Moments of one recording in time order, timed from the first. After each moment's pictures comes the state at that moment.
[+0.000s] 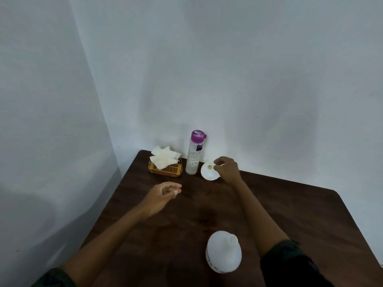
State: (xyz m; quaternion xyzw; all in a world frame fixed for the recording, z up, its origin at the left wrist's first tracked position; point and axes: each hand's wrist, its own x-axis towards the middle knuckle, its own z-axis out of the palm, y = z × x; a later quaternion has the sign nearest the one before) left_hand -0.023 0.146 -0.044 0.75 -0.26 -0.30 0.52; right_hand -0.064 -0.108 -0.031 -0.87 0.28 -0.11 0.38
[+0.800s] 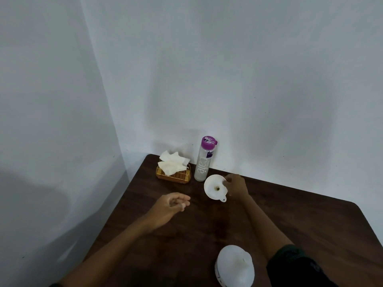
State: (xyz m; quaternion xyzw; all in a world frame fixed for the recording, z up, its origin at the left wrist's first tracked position) left_hand -0.013 0.147 -0.050 0.74 -0.24 -0.33 0.54; right_hand -0.043 -0.124 -0.084 -0.88 0.32 -0.04 0.34
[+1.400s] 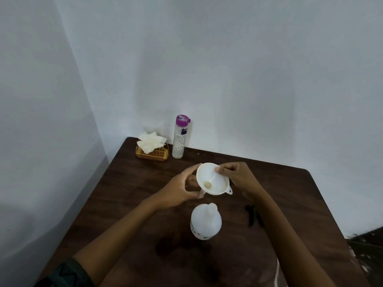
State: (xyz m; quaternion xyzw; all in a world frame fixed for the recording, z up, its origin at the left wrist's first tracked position) left_hand -0.109 0.104 -0.009 0.68 -0.38 -0.34 0.53; right_hand -0.205 -0.075 0.029 -0.80 0.22 -0.09 0.56
